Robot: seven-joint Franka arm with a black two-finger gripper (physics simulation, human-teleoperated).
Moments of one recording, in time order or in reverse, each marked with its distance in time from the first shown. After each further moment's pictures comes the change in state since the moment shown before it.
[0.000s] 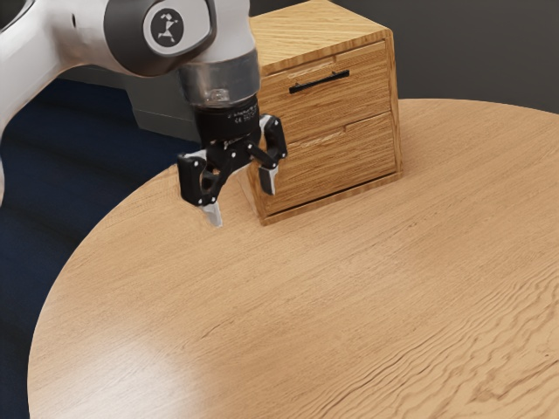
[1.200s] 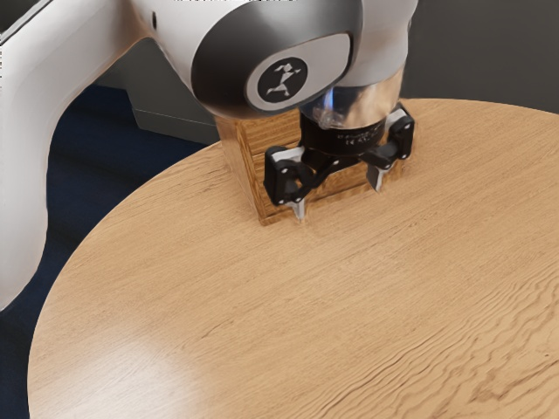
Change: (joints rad) arm -0.187 0.092 -0.248 0.177 0.438 0.025 0.180
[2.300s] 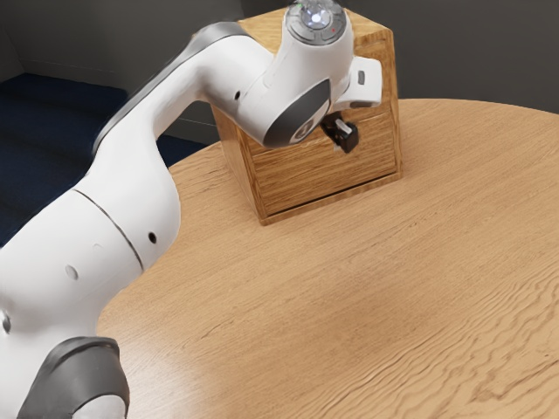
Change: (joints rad) arm 0.343 0.386 0.154 0.163 0.009 0.652 1.471
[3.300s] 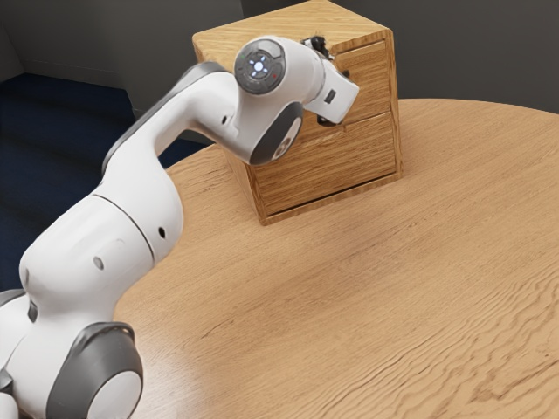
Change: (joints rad) arm 0.154 0.132 -0.026 0.048 -0.086 0.632 0.727
